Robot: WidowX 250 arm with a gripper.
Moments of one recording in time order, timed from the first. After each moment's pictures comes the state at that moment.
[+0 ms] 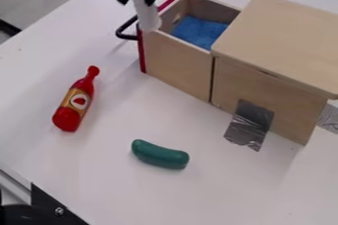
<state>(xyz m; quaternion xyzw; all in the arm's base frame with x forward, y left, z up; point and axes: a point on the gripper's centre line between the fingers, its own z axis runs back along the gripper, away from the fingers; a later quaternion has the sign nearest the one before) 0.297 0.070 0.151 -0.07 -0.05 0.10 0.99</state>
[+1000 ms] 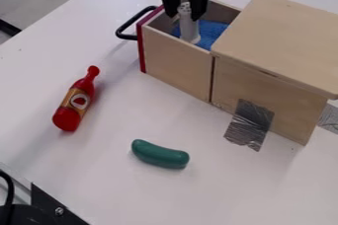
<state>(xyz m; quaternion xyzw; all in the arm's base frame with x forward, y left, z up) 0.354 0.042 0.099 -0.06 0.02 0.05 1.00</state>
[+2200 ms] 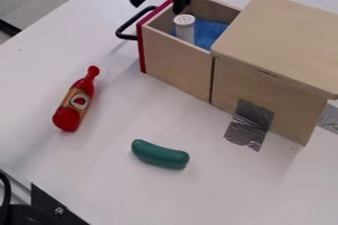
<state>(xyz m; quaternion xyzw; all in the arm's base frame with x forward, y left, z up) 0.291 0.050 0.147 -0.04 -0.02 0.06 1.00</state>
